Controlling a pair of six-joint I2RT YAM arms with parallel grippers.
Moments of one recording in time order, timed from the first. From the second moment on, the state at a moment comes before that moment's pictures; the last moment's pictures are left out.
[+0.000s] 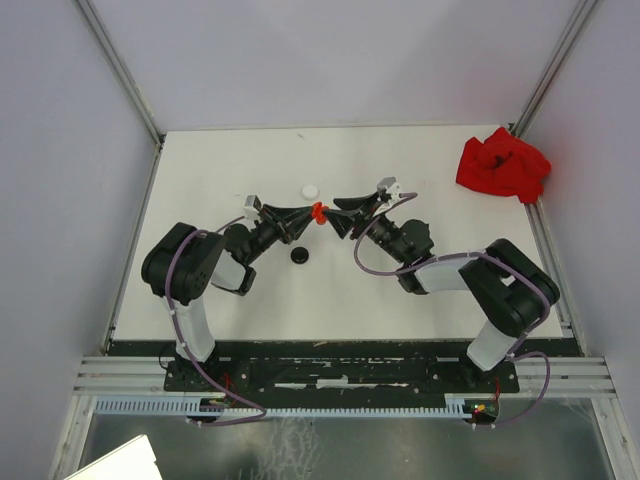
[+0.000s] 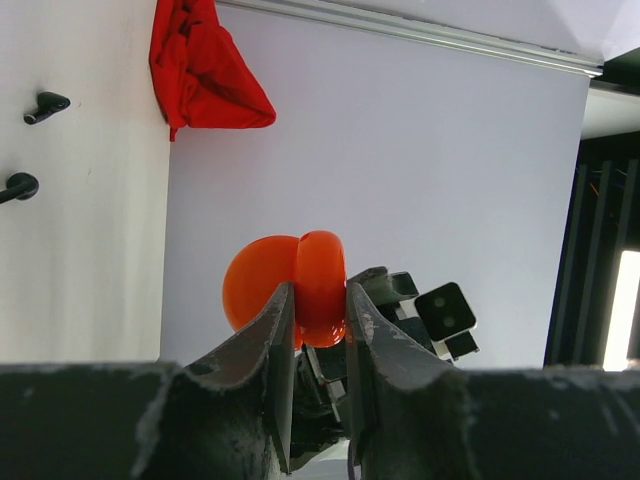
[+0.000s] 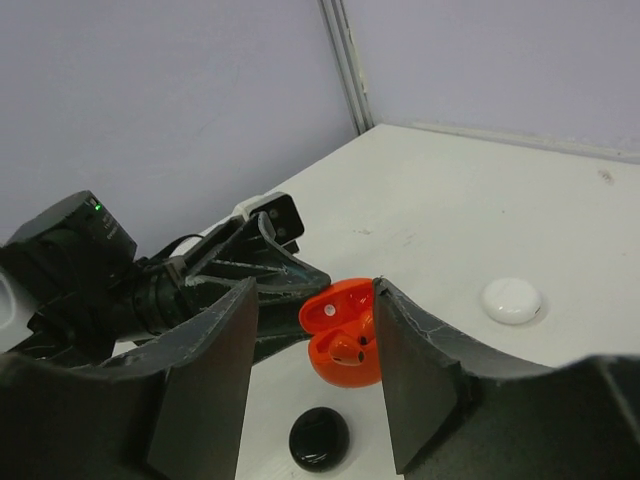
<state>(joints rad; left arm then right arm) -0.34 1.89 0.49 1.53 0.44 -1.80 0.64 1.71 0.62 1.37 -0.25 0.38</state>
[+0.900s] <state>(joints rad) -0.34 1.99 0.59 1.53 0.52 -1.80 0.60 1.53 1.21 -0.35 0.11 0.22</state>
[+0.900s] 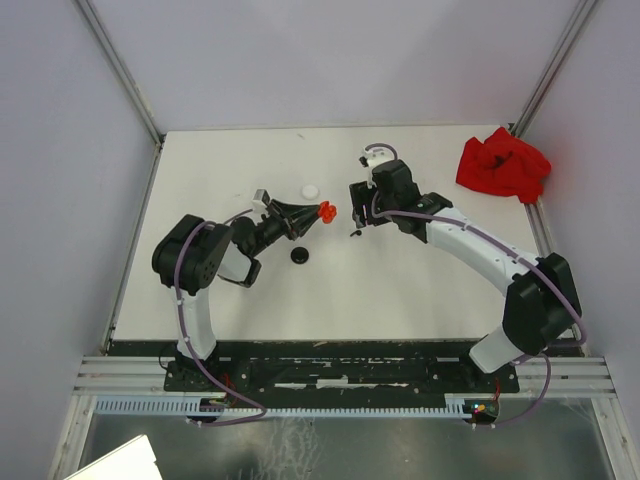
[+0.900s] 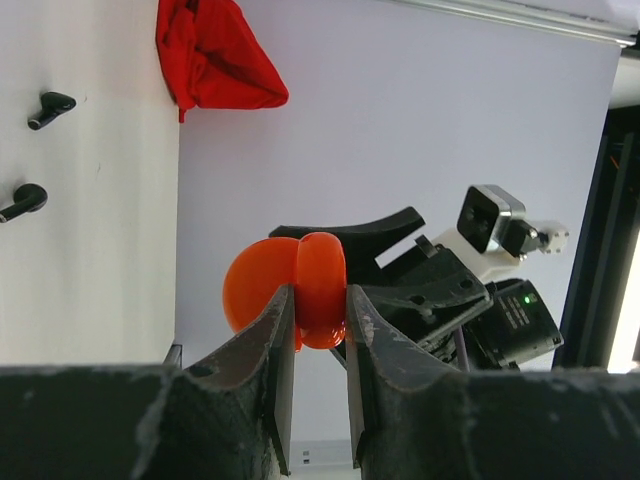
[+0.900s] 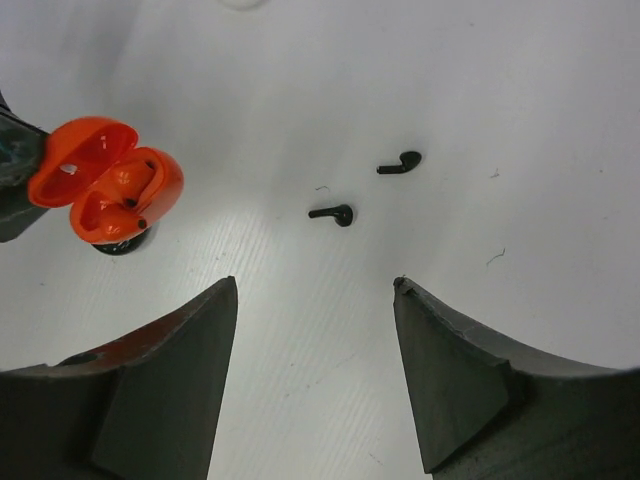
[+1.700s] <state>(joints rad) -0.36 1.99 0.63 1.52 0.56 -1.74 0.57 1.72 1.36 -0.40 -0.04 0.20</state>
